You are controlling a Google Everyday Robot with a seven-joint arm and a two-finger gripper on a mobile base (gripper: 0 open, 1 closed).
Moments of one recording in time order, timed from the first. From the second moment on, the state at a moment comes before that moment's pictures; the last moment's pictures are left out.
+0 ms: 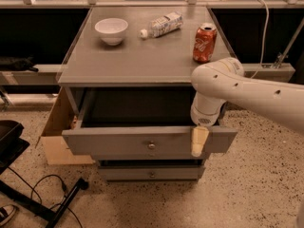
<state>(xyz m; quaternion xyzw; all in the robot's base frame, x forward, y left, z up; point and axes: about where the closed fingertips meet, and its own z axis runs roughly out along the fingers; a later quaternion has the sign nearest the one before) 0.575 -0.162 0.648 -0.63 0.77 -0.02 0.05</state>
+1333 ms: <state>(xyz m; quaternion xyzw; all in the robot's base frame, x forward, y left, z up) 0.488 -0.086 0.634 -0.67 0.74 0.05 -0.02</state>
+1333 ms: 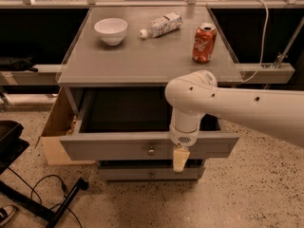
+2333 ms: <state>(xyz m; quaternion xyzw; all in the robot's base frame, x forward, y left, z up) 0.448 -0.120 0.650 -0.63 0.77 0.05 -0.06</state>
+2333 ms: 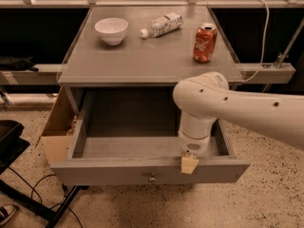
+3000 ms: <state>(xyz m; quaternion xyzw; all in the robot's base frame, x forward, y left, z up) 0.442 -0.117 0.651 -0.63 0.77 0.06 -0.06</state>
